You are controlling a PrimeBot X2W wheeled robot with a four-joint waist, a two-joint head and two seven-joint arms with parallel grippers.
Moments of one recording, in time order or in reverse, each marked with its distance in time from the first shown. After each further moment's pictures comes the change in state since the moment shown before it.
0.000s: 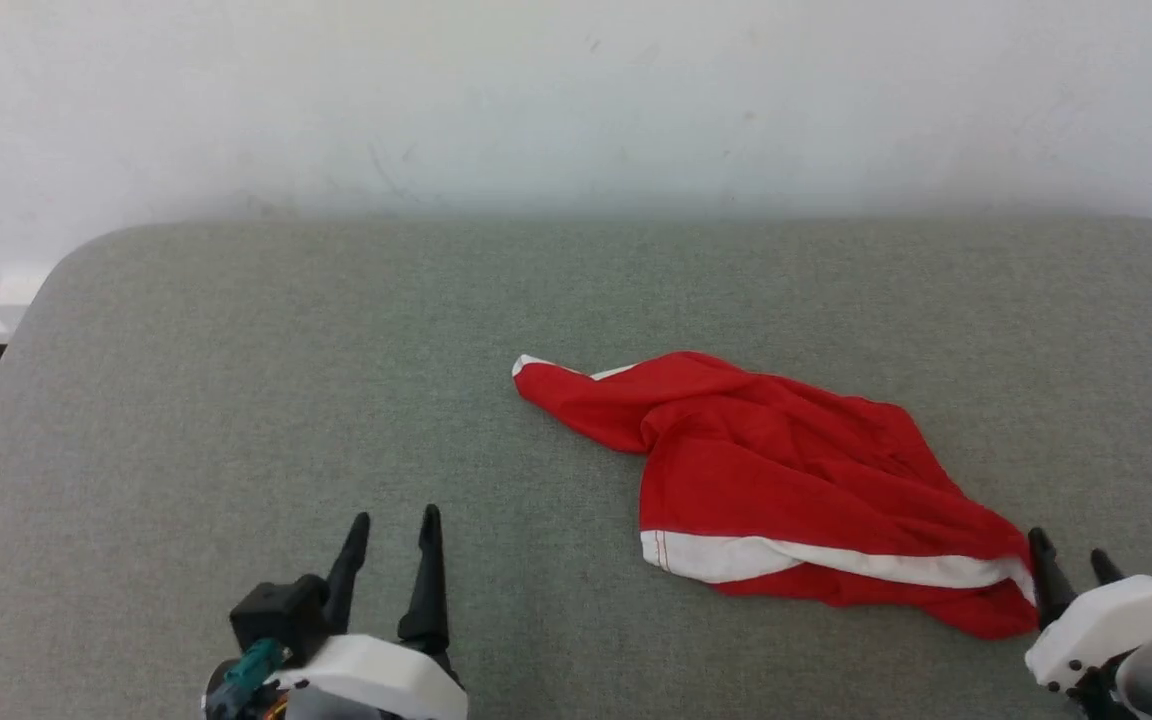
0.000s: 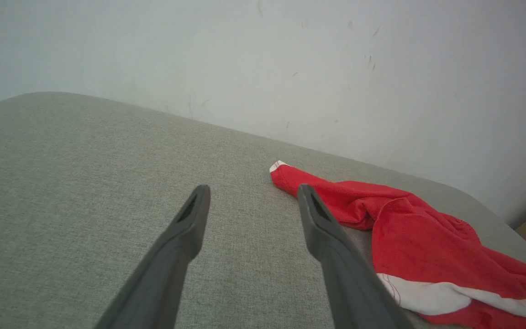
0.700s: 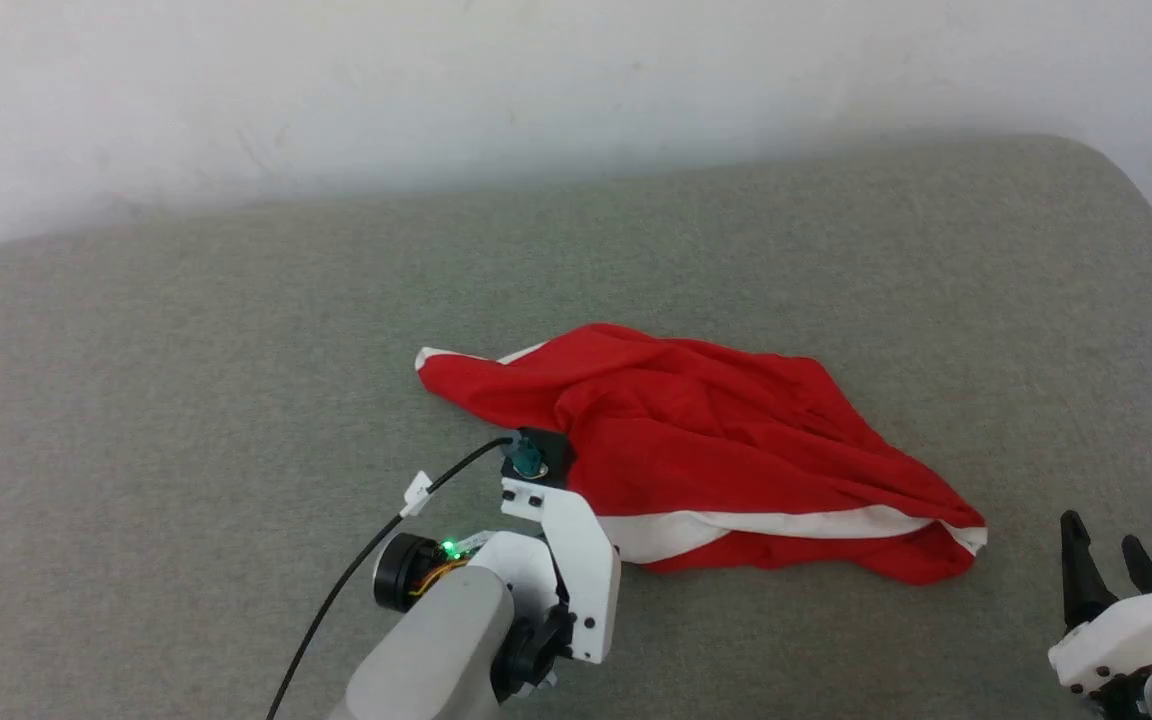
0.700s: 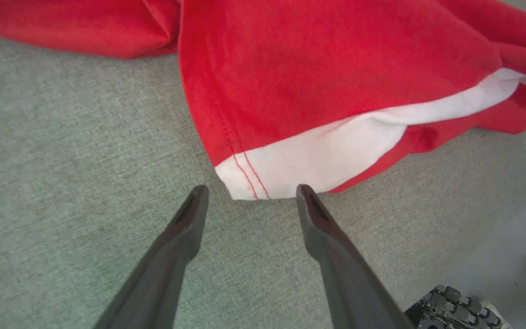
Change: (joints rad) left arm -0.450 -0.010 -0.423 0.348 -0.109 0.085 0.751; right arm 0.059 0.000 -0.003 -0.110 0.095 0.000 -0.081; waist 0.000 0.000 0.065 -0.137
